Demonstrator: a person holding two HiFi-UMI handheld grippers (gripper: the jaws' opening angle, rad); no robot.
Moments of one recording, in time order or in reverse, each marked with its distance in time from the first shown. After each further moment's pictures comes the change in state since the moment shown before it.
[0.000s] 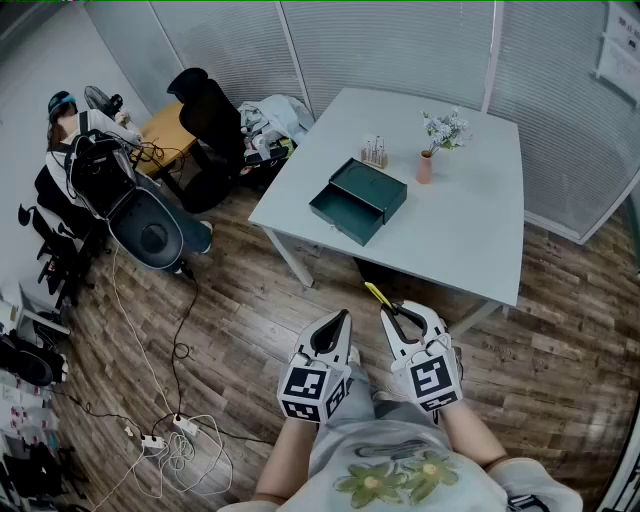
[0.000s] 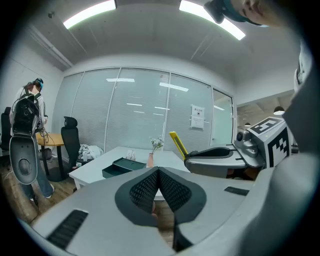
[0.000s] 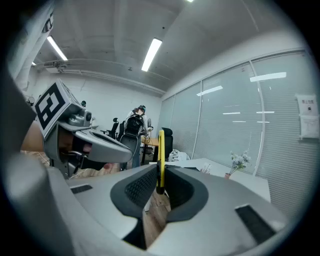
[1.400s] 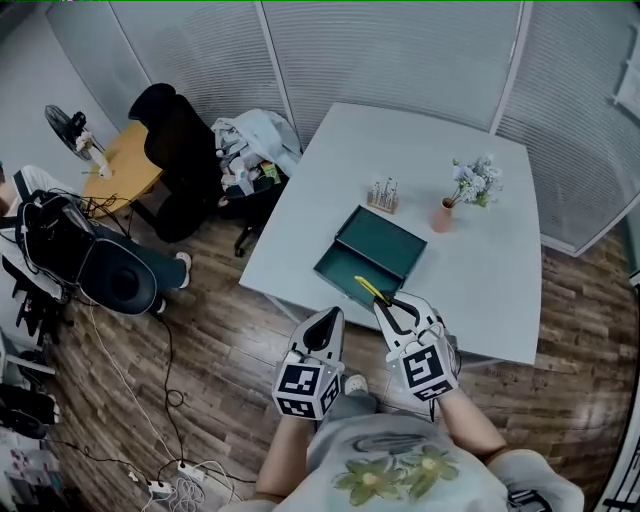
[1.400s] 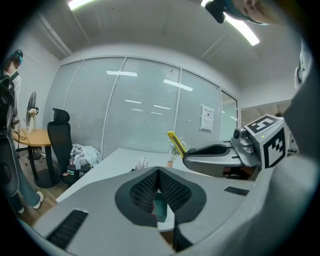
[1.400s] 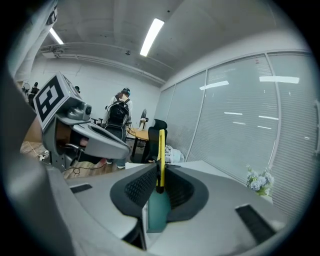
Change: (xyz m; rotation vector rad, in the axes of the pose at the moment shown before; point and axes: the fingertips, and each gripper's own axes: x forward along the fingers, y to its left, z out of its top) left arm 0.194 0.207 0.060 -0.024 0.012 -0.066; right arm 0.268 -0.111 0.032 -0.079 0.085 -0.046
